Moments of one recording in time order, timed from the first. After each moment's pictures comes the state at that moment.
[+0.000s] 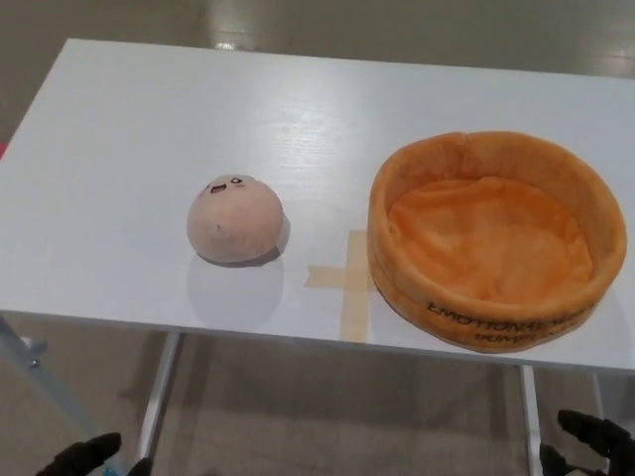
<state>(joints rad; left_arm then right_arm) -0.25 0.22 0.29 1.22 0.01 -0.23 0.06 -0.32 -0.17 -0.26 1.26 -0.03 -0.30 -0.19</state>
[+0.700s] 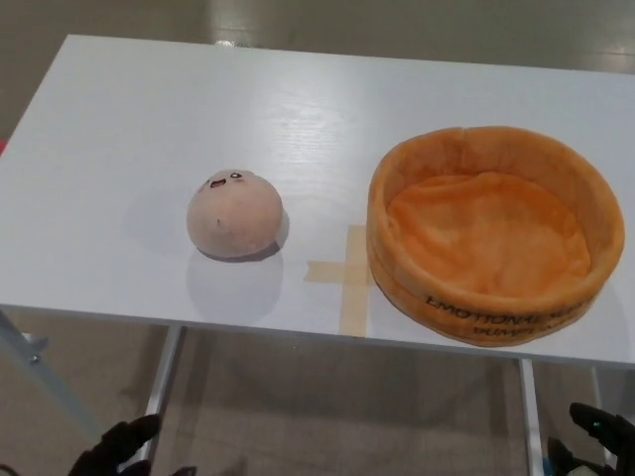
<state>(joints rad) -0.19 0.27 0.06 1.10 0.03 -0.37 -0.20 -0.32 -0.17 -0.27 1.29 -0.03 -0.37 -0.22</state>
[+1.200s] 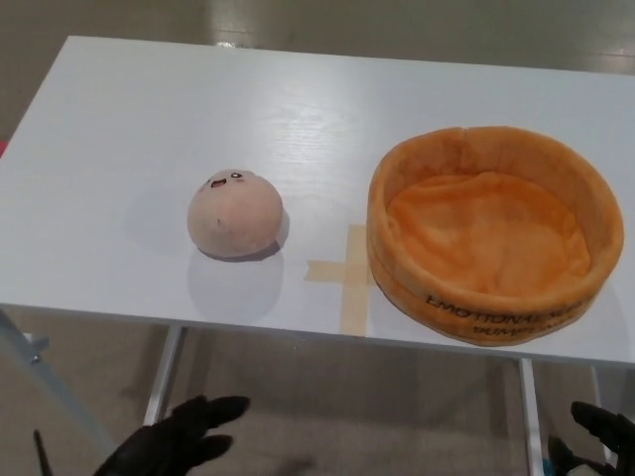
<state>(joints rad) 0.04 0.37 -0.15 0.48 -0.01 -0.35 -0.43 -0.33 -0.17 -0.27 1.29 -0.03 -0.37 -0.22</state>
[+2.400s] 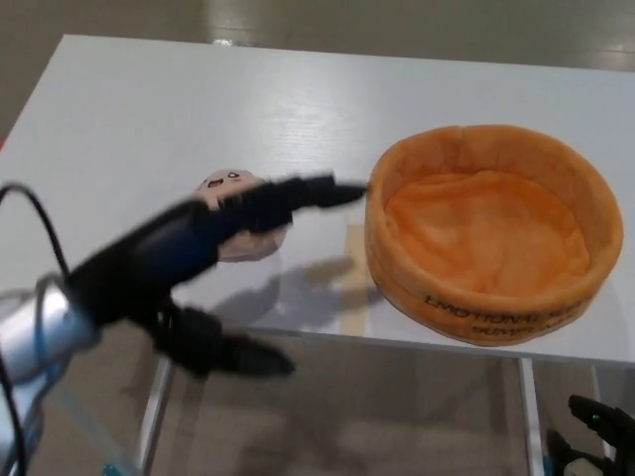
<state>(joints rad) -0.31 0.55 -0.12 -0.14 -0.07 -0.31 -0.56 -0.34 -0.16 -0.27 1.29 -0.03 -0.37 -0.23</state>
